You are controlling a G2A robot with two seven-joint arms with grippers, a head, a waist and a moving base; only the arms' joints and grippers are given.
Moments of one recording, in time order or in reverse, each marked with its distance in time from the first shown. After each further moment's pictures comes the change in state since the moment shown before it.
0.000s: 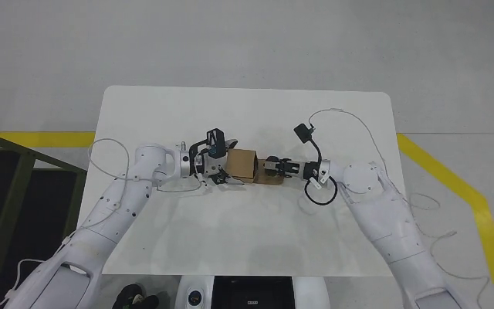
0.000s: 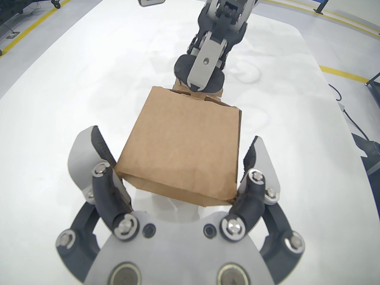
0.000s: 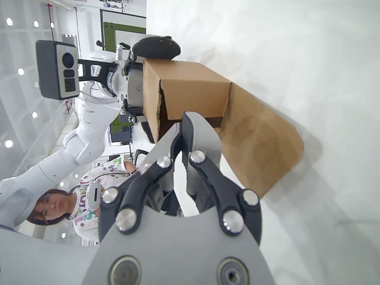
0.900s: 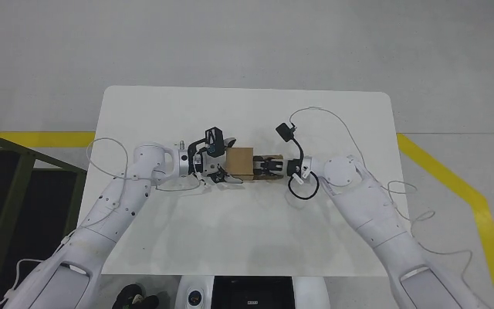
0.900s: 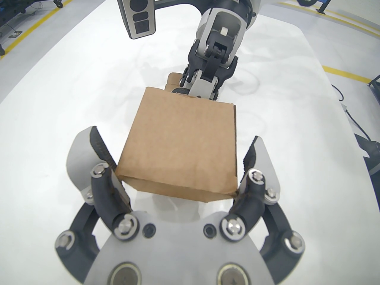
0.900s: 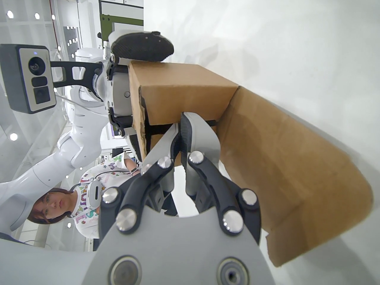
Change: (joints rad) left arm -0.004 0.001 -0.006 0.007 0.005 0.000 0.002; right arm 0.183 -0.080 -0.213 0.274 0.074 -0.103 -0.052
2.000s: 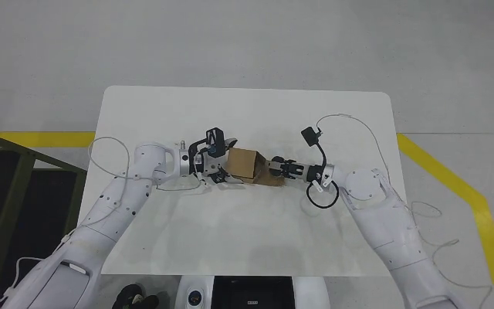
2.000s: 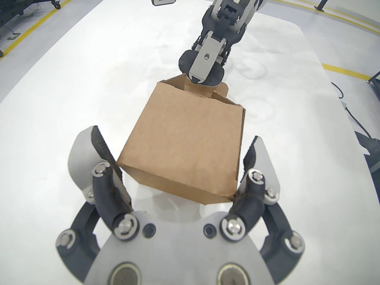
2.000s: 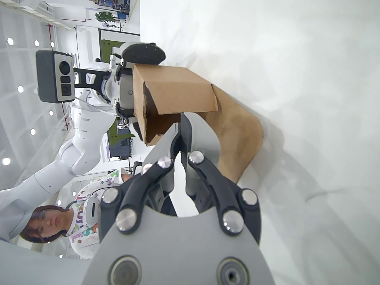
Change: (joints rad) left arm -0.012 0.002 0.019 0.006 0.010 0.004 0.021; right arm -0.200 0.078 0.210 -0.232 -0.088 0.083 -0.031
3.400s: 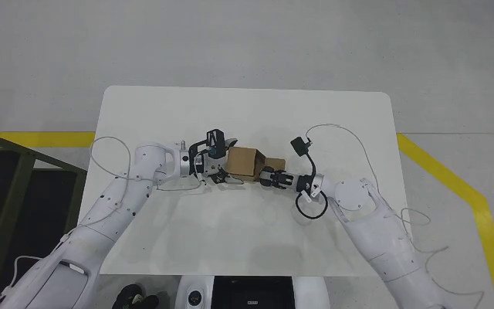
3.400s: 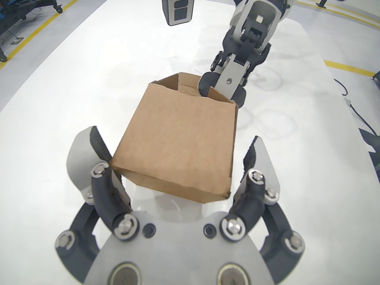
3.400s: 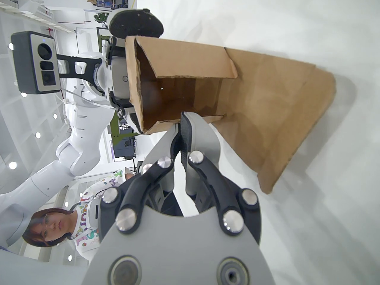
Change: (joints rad) left arm -0.008 0.011 0.026 -0.002 0.035 0.019 0.047; right arm -0.056 -0.014 -0.047 -0.070 -0.014 0.049 -0.048
